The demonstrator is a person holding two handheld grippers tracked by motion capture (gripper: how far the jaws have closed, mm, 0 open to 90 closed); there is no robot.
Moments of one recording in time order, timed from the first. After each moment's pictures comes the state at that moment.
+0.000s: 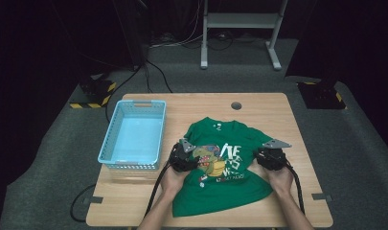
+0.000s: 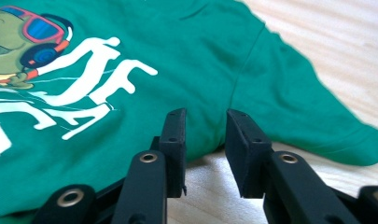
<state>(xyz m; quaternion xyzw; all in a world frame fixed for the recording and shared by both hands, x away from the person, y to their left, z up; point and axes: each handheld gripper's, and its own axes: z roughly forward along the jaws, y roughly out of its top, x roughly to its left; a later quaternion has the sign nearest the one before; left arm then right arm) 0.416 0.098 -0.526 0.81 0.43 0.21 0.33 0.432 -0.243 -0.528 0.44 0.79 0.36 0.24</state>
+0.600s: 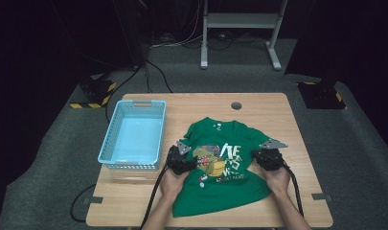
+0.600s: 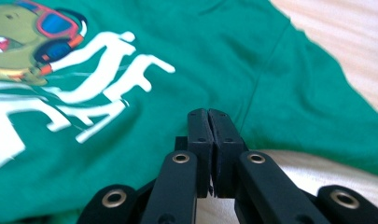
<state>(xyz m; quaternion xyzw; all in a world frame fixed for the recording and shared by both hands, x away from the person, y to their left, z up) 0.418 0.107 -0.544 0.78 0.45 0.23 0.36 0.435 -0.235 -0.533 0.43 0.80 0.37 0.22</state>
